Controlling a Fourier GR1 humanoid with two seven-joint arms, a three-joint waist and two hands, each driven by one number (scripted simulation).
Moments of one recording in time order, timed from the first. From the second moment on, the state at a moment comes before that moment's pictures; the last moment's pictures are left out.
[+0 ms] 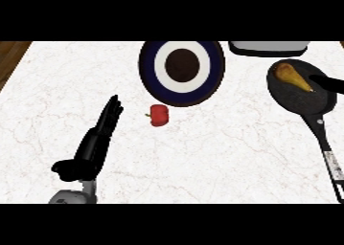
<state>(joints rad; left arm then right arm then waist) -0.05 0.03 -0.16 -1.54 -0.01 0.03 -0.13 -0.83 -0.53 -0.73 -0.30 0.38 -0.40 -0.38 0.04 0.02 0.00</state>
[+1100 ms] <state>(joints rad) -0.02 0.03 -0.12 -1.57 -0.02 0.02 -0.11 -0.40 -0.43 -0.62 -0.70 0.14 0.02 -0.50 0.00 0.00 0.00</state>
